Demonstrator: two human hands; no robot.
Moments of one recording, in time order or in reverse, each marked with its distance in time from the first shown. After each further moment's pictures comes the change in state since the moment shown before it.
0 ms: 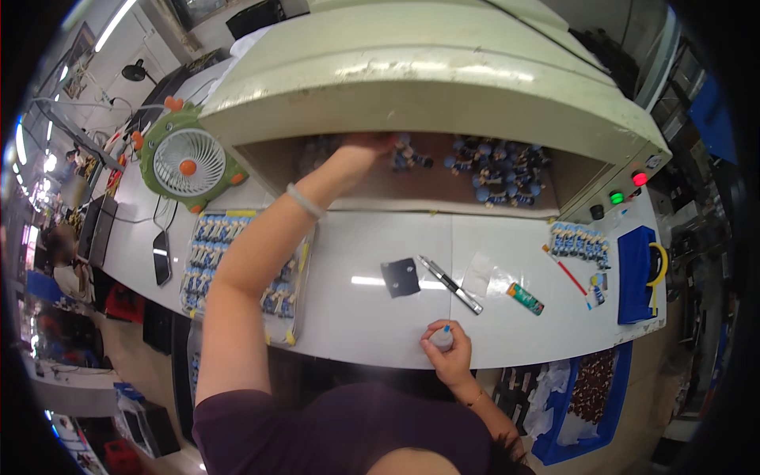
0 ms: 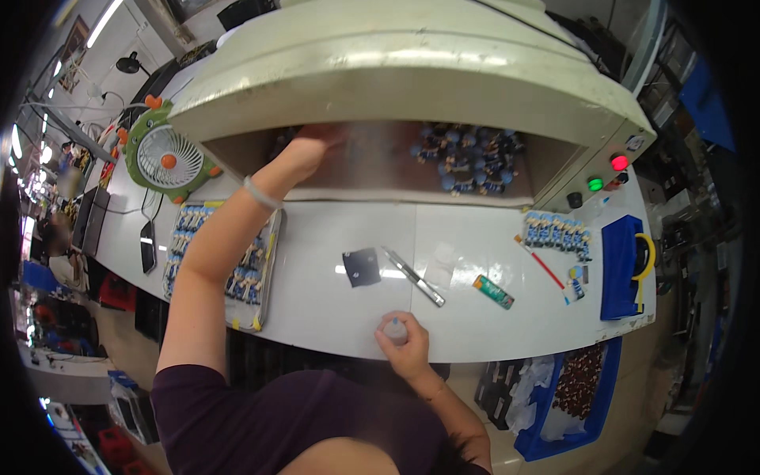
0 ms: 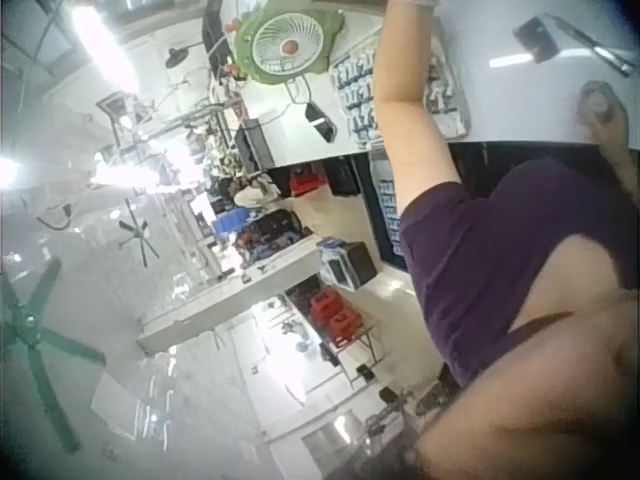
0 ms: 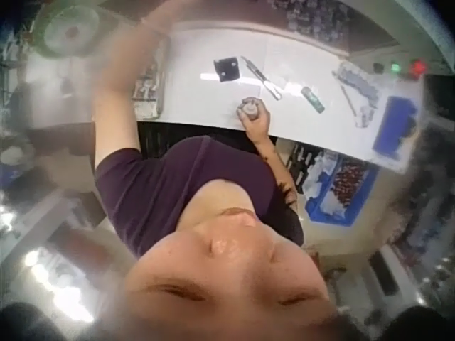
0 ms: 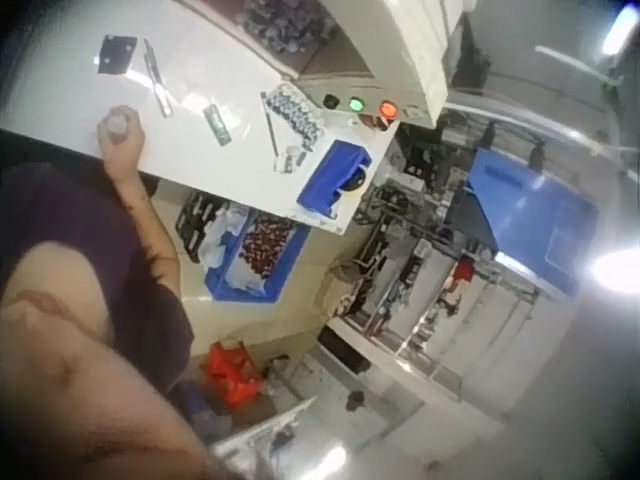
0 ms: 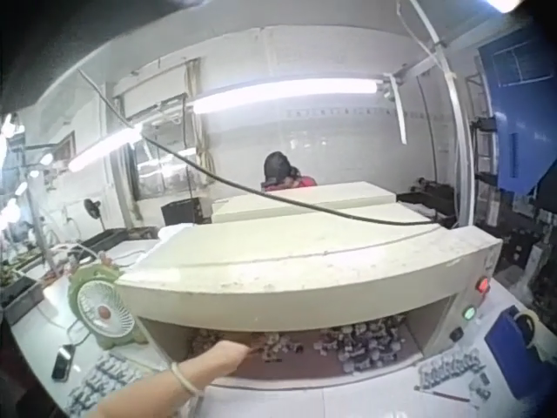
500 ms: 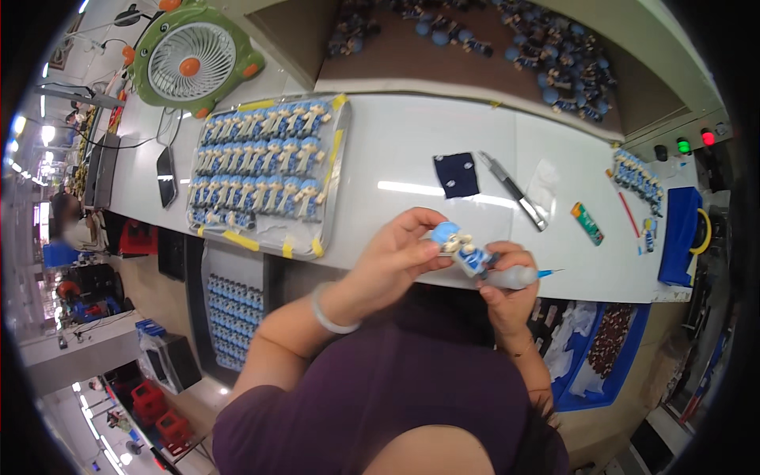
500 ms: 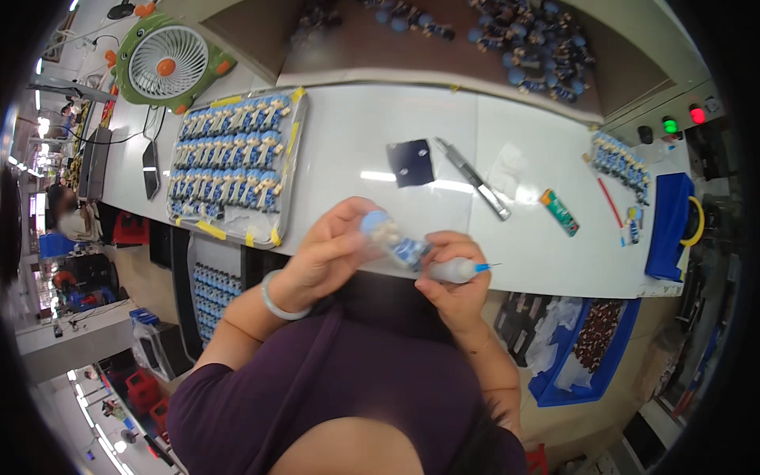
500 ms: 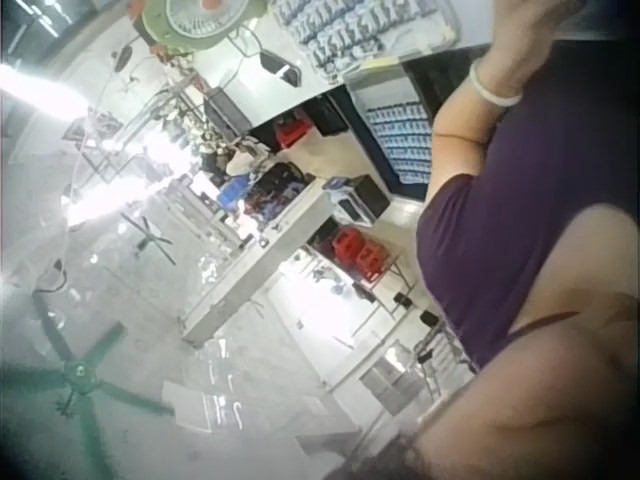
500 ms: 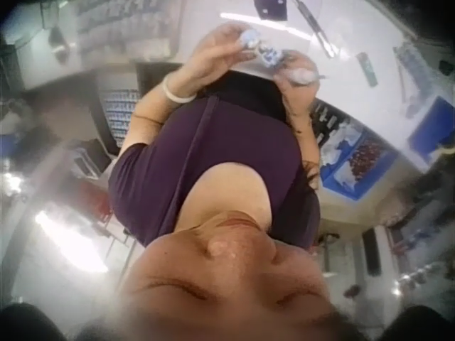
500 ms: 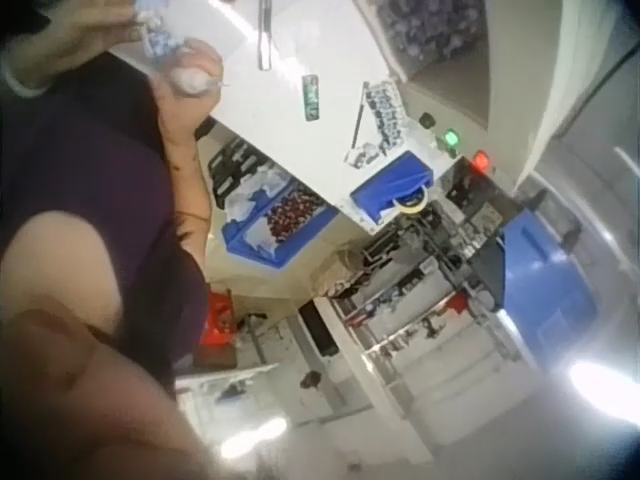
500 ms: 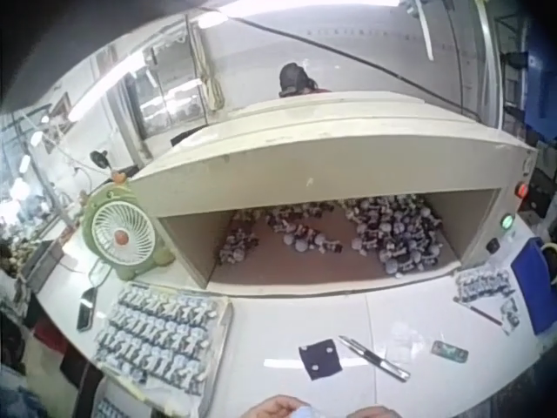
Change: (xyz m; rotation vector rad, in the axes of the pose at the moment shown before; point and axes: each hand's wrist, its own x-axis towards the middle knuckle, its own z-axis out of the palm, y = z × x) left_hand -0.257 -0.051 0.024 -0.769 -0.182 -0.366; right_hand -0.013 -0.022 0.024 0.386 -0.010 -0.091
